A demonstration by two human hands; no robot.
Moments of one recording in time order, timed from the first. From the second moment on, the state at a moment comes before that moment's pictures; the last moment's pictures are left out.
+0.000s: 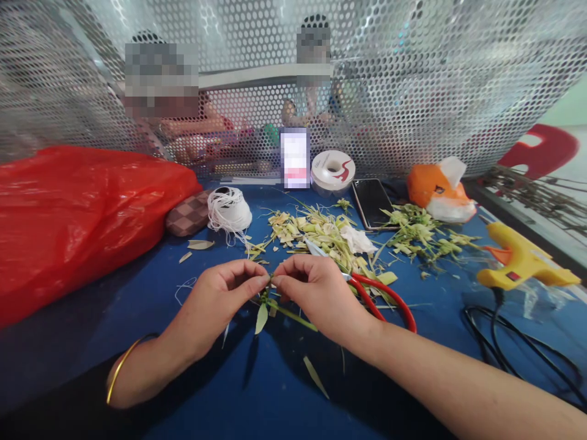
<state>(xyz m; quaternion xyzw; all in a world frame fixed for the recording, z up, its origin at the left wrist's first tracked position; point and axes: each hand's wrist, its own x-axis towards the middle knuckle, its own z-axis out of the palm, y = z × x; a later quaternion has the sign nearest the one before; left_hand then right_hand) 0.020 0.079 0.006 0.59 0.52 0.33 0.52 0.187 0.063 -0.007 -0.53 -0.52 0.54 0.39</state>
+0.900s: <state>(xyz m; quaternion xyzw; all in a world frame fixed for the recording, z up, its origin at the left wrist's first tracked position) 0.021 0.077 -0.002 0.46 0.51 0.36 0.63 0.184 0.062 -0.009 -0.45 -0.44 0.64 0.43</state>
